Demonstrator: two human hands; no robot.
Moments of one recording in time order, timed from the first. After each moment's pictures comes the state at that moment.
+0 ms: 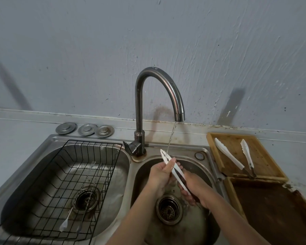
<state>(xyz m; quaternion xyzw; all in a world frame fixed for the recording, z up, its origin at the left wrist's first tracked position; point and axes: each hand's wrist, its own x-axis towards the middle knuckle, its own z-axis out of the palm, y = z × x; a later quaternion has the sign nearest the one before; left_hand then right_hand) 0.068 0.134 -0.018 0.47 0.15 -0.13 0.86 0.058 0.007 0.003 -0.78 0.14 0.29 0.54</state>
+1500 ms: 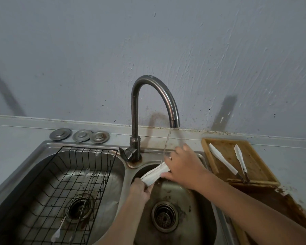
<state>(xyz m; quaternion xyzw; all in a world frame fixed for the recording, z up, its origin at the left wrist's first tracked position) 0.079 0.167 -0.034 0.23 0.43 -0.06 0.87 0.081 0.024 0.071 -0.91 -0.34 -0.14 -0.20</state>
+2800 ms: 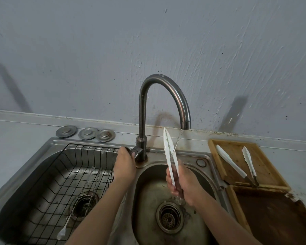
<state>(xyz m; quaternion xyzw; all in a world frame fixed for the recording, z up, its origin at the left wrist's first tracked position) 0.104 0.240 -0.016 0.89 0.19 0.17 0.38 0.062 0.051 0.033 -0.65 0.05 0.23 0.72</state>
